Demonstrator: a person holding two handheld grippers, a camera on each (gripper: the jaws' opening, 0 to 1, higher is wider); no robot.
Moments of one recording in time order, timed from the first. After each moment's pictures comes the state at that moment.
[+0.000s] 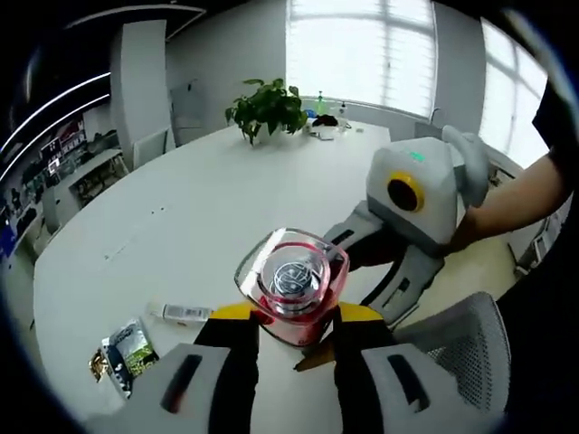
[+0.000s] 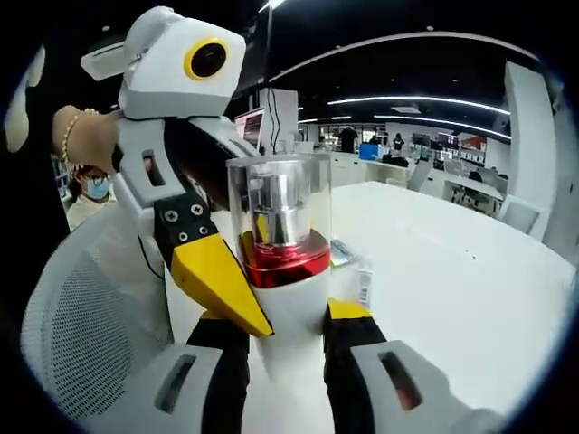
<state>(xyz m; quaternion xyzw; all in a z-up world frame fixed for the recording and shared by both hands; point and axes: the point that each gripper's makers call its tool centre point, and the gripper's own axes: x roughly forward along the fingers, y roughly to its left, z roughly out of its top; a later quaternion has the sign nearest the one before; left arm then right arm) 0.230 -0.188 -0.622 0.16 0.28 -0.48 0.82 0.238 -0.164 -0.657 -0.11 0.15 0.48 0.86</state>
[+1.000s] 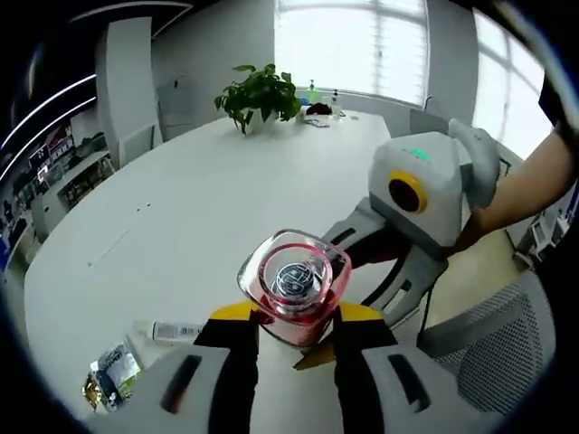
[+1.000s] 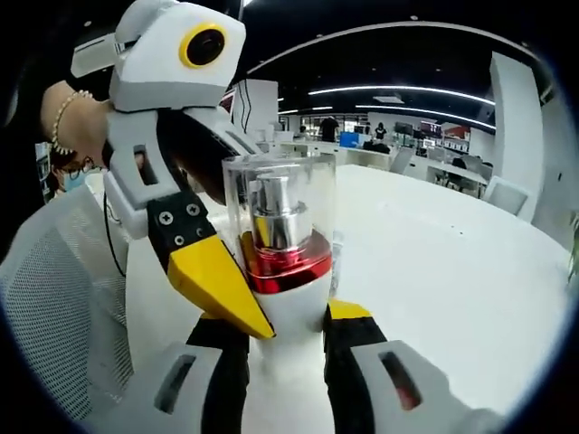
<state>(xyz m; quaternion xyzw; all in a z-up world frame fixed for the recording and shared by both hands) 0.273 -0.206 -0.664 0.18 0.28 -0.50 0.80 0.281 -0.186 -0.700 -0.10 0.17 0.44 0.88</state>
